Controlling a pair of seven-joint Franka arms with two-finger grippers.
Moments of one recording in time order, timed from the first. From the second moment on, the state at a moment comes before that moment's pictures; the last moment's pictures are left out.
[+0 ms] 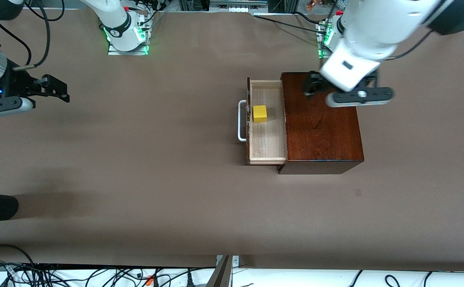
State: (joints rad) left arm -0.02 0.21 -0.43 -1.31 0.01 1.47 -0.53; right arm 0.24 0.08 -0.16 -1.56 0.04 1.56 -0.12
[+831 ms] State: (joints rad) left arm -0.08 0.07 0.04 -1.46 -0.09 1.44 -0.08; right arm 0.44 0.09 -0.13 -1.55 0.01 1.57 -0.12
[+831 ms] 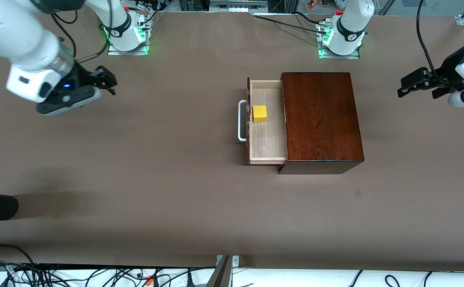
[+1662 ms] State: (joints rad) left arm -0.09 0.07 0.02 -1.52 -0.09 1.53 -0.08; right arm 0.75 0.25 -0.06 -1.48 0.01 1.72 -0.25
